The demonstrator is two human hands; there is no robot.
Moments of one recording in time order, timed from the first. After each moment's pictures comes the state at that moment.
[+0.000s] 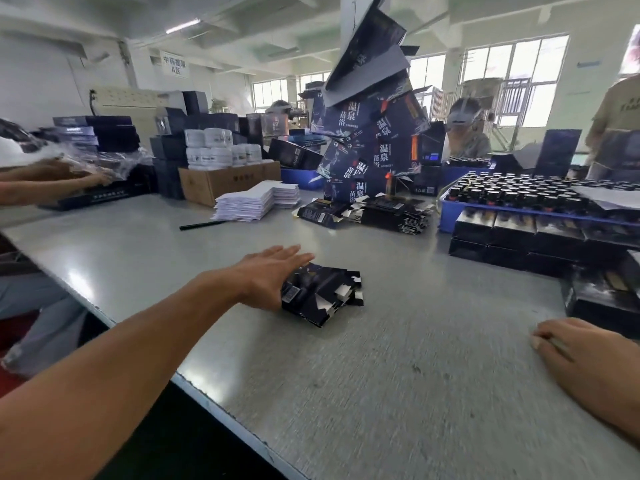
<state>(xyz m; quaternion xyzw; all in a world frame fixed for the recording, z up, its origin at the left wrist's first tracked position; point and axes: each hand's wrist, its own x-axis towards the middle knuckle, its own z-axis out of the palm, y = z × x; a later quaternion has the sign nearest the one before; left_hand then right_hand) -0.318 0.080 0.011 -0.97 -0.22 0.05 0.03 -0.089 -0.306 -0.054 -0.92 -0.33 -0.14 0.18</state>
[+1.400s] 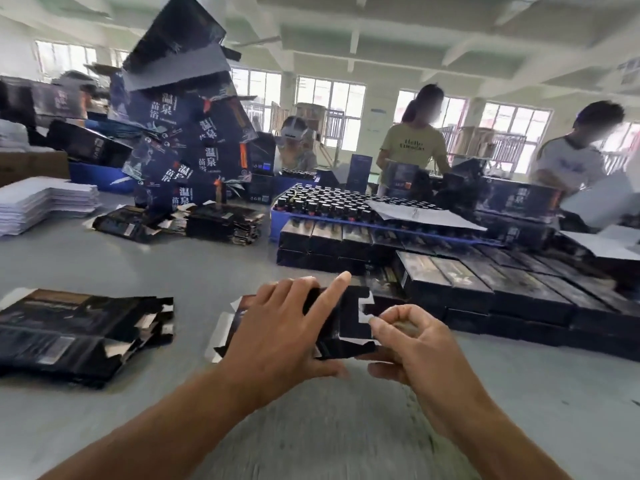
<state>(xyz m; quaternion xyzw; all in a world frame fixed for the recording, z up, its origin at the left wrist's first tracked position) -0.179 -0.135 -0.024 -0.92 0.09 -0.38 0.05 -0.139 -0.334 -0.006 -0.71 -0.17 0.07 0.68</state>
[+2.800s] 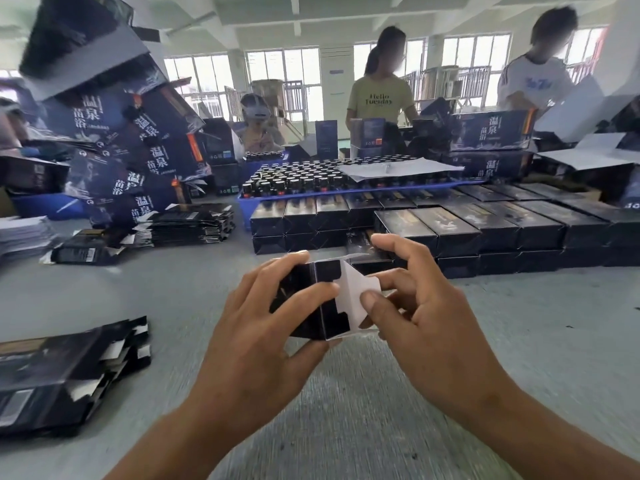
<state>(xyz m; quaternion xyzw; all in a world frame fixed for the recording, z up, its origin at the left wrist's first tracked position) -0.202 -0.147 -0.015 -0.89 0.19 -0.40 -0.14 -0.161 -0.343 -0.008 -0.77 -0.30 -0.17 0.54</state>
